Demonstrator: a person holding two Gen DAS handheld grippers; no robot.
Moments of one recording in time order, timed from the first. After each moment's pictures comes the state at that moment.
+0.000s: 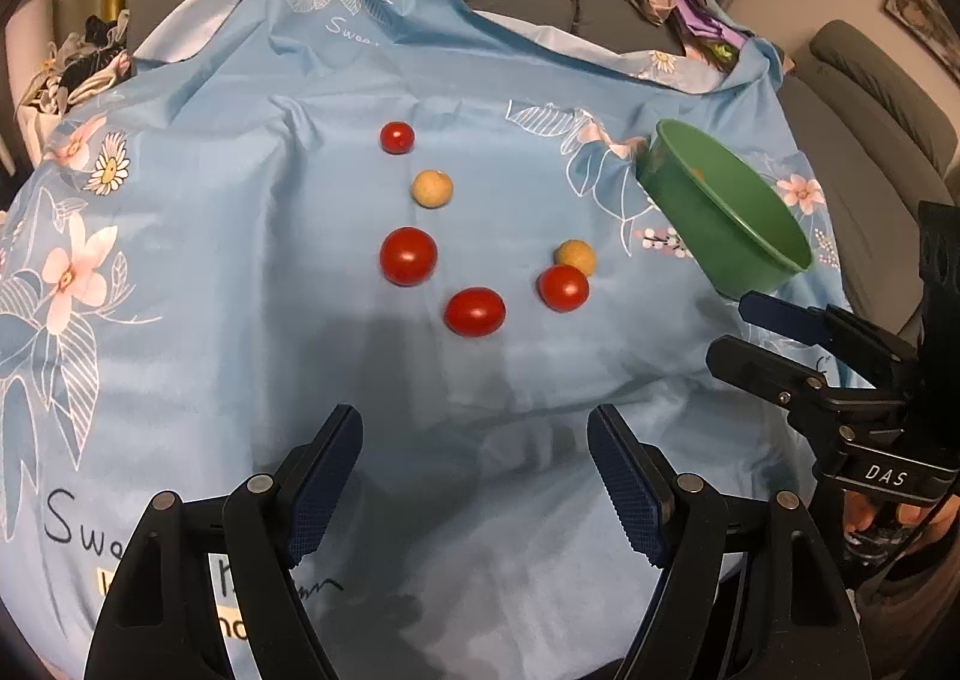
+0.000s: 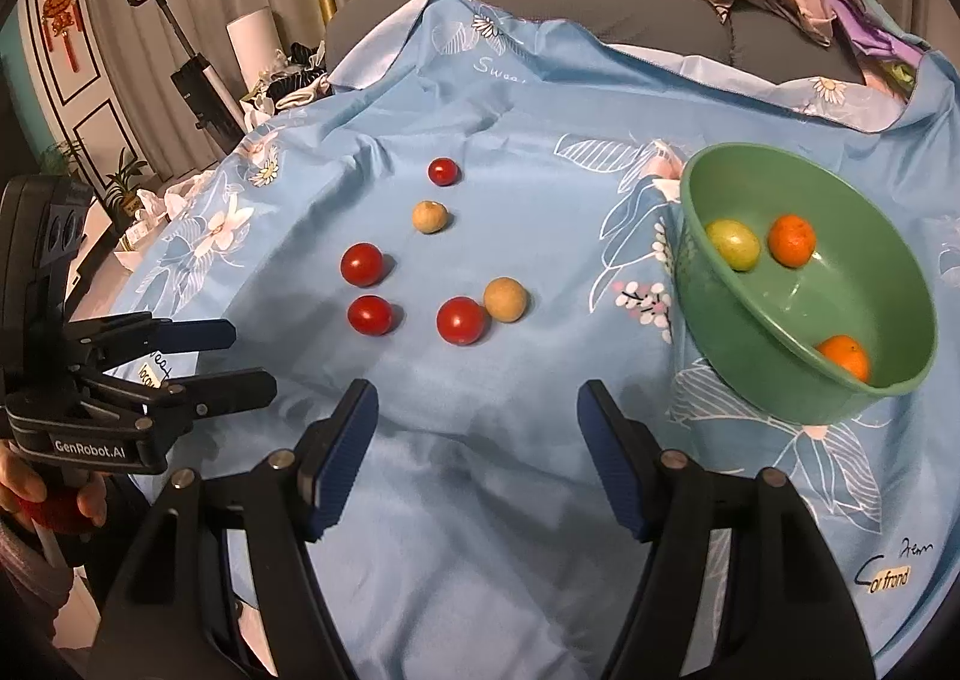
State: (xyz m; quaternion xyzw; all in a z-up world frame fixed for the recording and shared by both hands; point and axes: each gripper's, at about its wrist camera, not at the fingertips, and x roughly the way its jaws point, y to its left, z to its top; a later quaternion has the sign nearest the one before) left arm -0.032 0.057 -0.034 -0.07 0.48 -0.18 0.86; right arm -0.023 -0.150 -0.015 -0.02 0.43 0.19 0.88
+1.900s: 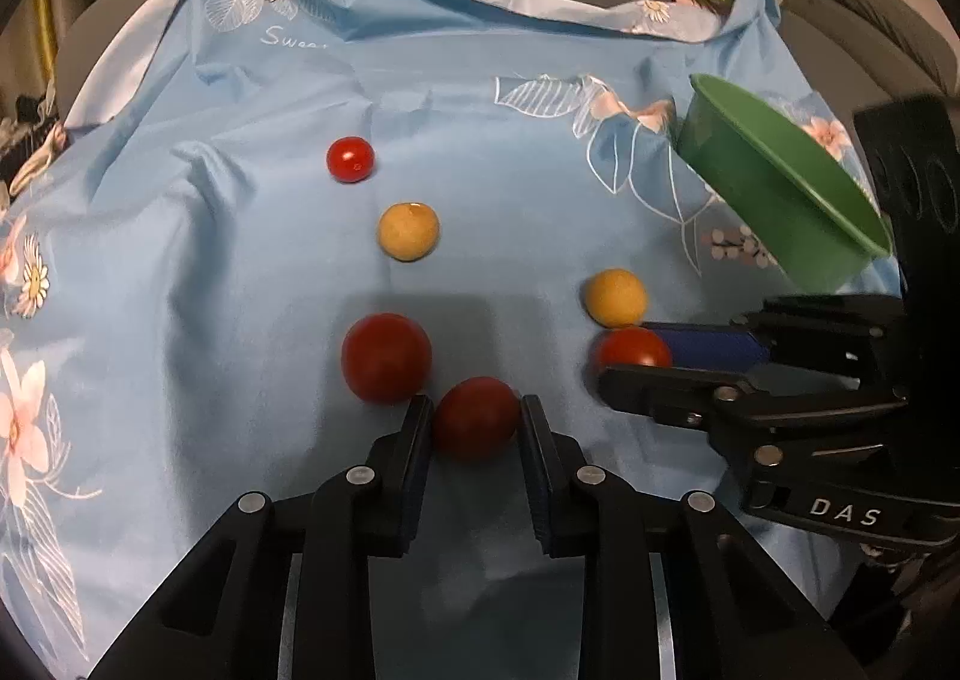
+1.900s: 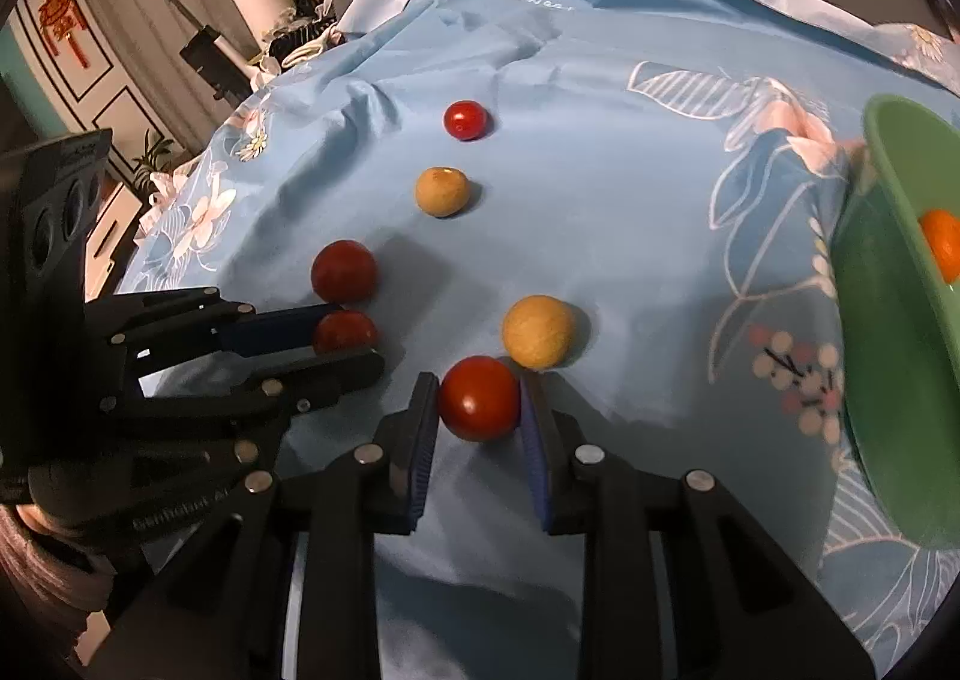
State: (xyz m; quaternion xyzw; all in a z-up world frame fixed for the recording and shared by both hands) left arm 0.043 0.027 -0.068 0.02 0.48 -0.20 0.86; right arm 0.057 -0.120 -0.071 0.01 0.49 0.25 0.83
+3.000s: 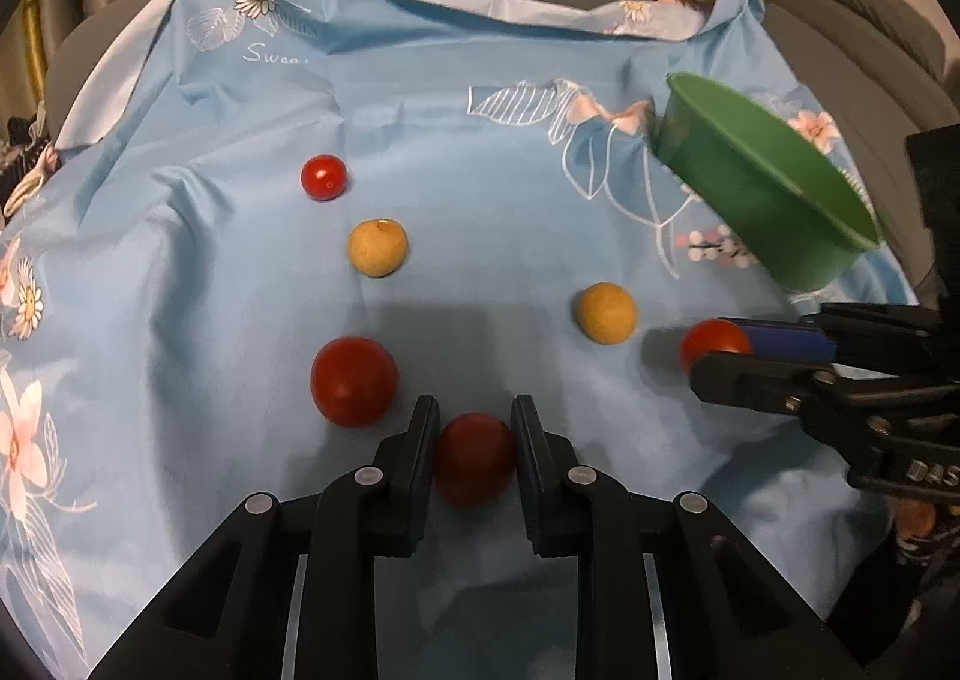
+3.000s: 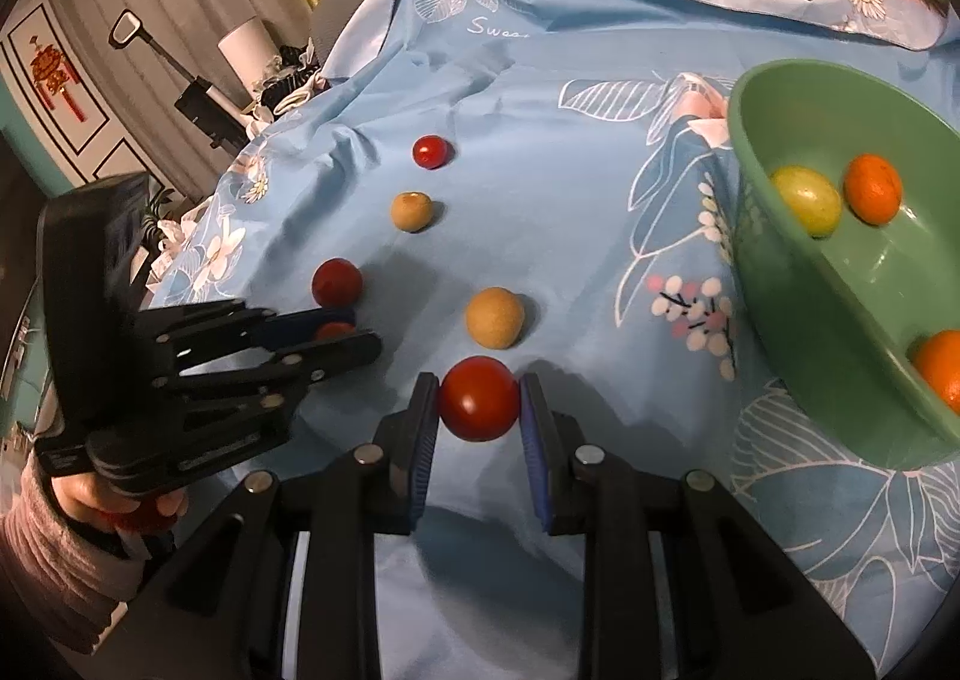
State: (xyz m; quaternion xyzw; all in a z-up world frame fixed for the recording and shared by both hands) left arm 0.038 0.014 -0.062 0.03 0.47 -0.21 0.86; right arm 0.033 -0.161 -0.055 0.06 0.47 0.24 0.85
